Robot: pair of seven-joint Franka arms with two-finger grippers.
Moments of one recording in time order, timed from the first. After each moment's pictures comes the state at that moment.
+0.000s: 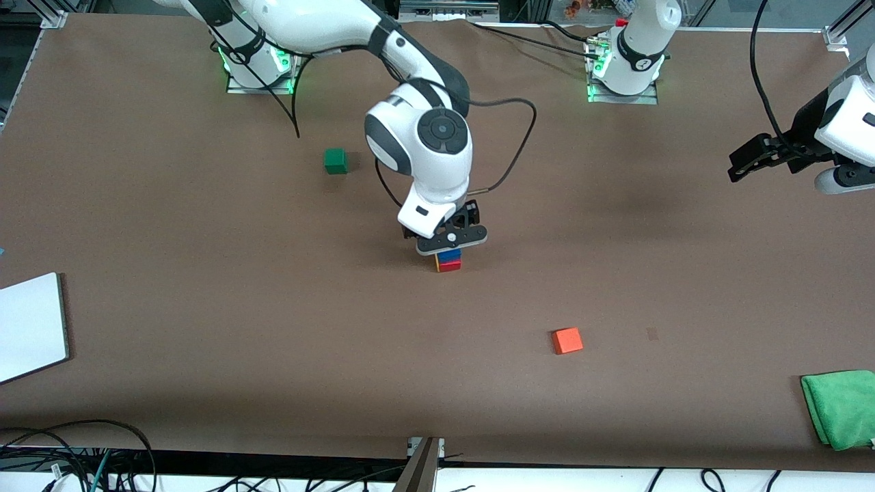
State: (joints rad) left arm -0.04 0.02 -0.02 -1.55 0.01 1.54 -0.24; right arm 0.73 0.77 0.06 -1.06 -0.13 1.86 0.55
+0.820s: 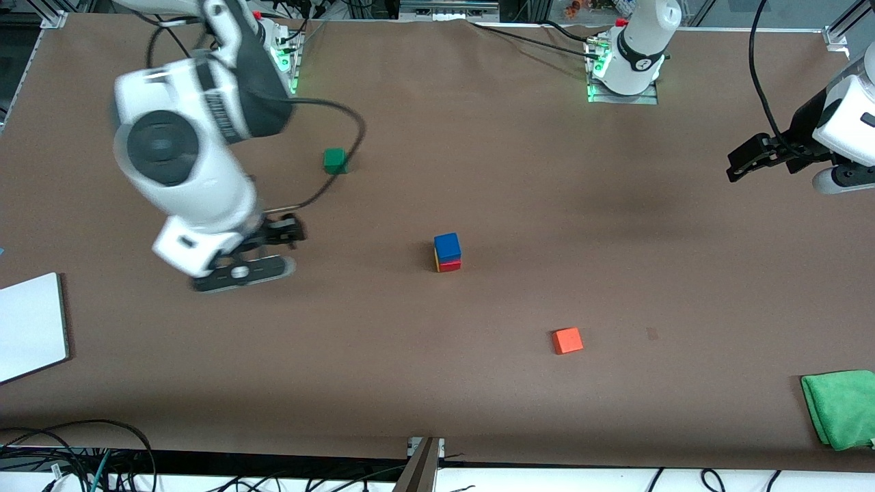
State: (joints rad) left arm -0.04 0.02 -0.02 -1.55 0.01 1.54 -0.24; right arm 0.32 0.54 0.04 -1.06 -0.13 1.53 0.11
